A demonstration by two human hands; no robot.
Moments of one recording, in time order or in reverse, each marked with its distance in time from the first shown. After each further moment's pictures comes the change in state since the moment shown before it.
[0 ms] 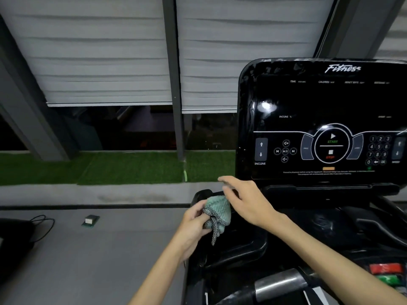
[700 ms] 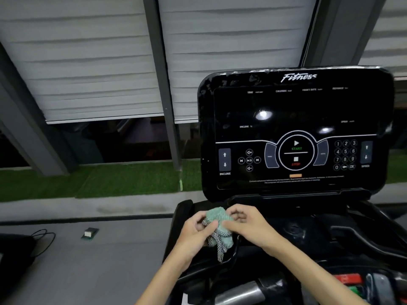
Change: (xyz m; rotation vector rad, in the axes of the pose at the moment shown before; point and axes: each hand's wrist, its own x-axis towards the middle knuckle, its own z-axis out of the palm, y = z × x) left_hand 0.009 -0.012 0.088 0.181 -0.025 0.064; right_hand -0.056 0.079 -0.049 0.592 -0.109 0.403
